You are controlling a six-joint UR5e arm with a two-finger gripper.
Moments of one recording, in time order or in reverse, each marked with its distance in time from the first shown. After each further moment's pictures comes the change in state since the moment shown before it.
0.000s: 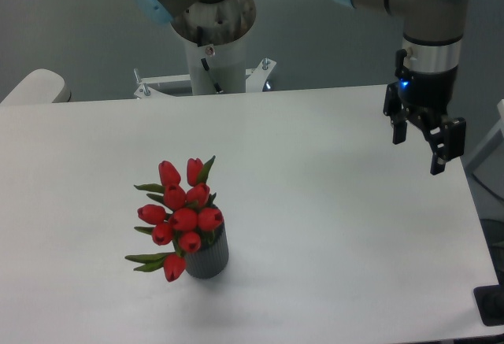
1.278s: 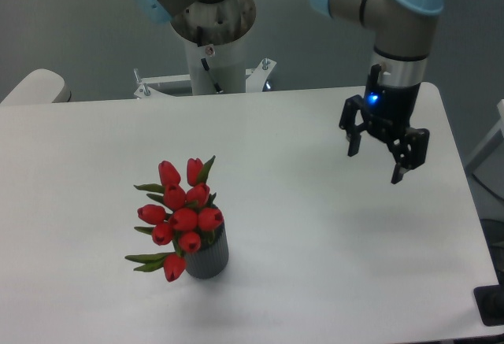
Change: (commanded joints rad) arm -0.040 0.038 -0.169 0.021 -0.162 -0.345
